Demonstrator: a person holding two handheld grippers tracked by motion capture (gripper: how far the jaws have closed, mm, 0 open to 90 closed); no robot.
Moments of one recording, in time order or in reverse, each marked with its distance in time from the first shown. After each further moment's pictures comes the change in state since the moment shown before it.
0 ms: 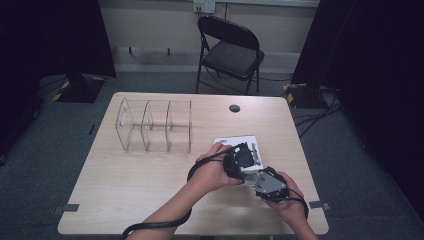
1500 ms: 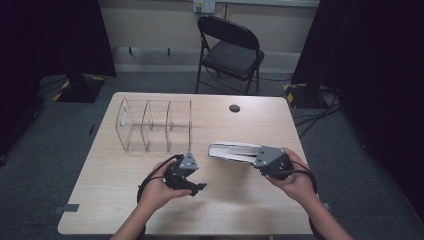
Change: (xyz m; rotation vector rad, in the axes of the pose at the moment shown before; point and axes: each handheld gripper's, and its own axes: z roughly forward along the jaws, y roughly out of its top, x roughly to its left) left arm 0.010 -0.165 -0.004 -0.200 -0.078 -0.345; right arm -0.062 0.055 -0.018 0.143 0.158 0.012
